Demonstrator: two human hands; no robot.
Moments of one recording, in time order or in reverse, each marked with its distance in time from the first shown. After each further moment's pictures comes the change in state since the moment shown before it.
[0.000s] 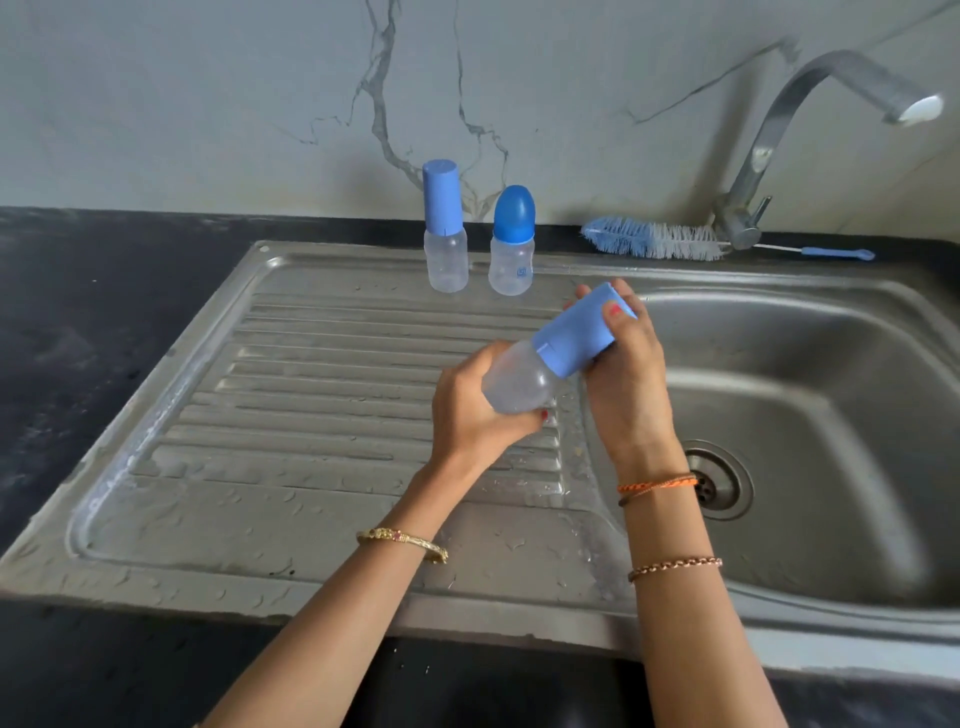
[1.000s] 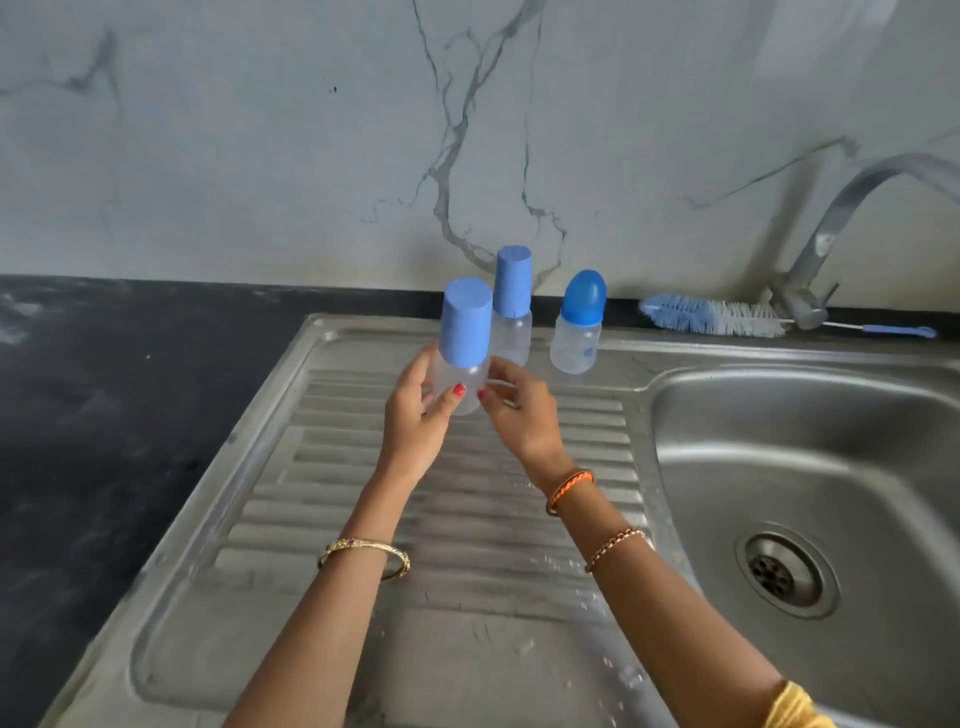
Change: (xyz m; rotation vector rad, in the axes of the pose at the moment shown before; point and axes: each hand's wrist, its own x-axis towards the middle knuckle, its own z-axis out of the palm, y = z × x) left_hand 0.102 -0.087 -0.094 -0.228 -0.020 -0.063; right_hand 0.068 0.109 0.099 -0.950 -0.145 -0.069
